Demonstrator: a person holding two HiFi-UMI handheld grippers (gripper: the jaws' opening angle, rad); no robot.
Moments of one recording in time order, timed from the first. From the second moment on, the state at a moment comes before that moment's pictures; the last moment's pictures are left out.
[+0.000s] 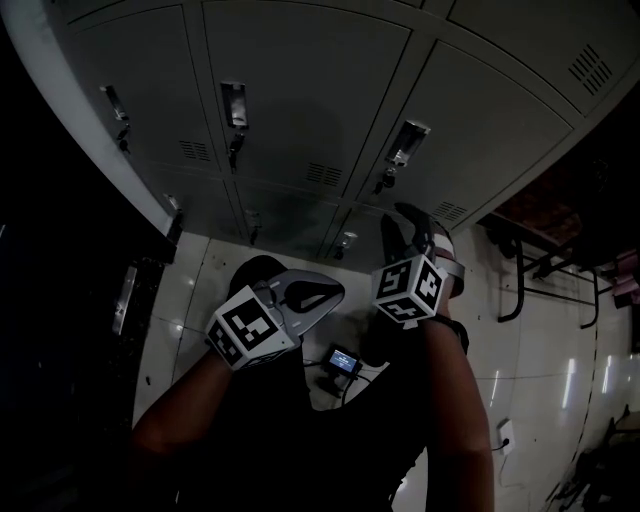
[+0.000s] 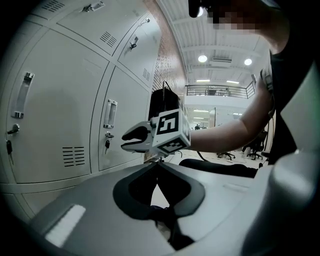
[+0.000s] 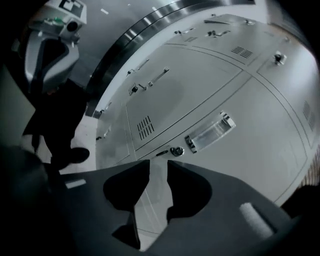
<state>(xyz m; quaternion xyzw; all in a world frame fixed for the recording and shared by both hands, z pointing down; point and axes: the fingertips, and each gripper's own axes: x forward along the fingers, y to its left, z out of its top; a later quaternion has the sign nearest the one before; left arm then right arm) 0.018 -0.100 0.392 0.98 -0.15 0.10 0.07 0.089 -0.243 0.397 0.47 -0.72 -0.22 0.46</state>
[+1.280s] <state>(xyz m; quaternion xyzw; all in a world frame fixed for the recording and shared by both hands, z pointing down) 0.013 -0.101 0.398 0.98 -0.15 0.11 0.07 0.141 -0.131 0.390 0.45 -0.61 -0.38 0.53</state>
